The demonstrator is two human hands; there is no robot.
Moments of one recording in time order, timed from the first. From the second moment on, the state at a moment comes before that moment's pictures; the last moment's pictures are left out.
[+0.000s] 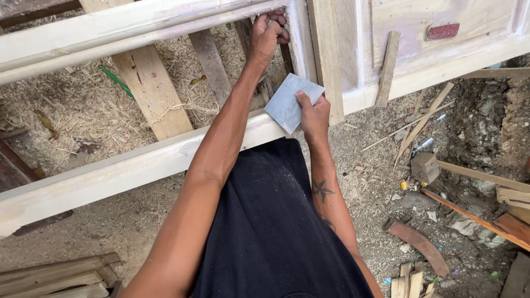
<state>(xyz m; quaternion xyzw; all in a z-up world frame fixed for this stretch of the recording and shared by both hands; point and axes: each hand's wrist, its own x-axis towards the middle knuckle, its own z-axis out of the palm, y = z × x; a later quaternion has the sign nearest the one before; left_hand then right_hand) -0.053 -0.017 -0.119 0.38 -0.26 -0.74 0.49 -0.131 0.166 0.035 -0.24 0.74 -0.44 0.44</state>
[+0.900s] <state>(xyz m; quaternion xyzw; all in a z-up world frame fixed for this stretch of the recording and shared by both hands) -0.024 -0.007 -0.083 0.47 -0.32 -0.65 0.50 -0.120 0.158 0.043 -0.27 0.80 -0.38 0.38</state>
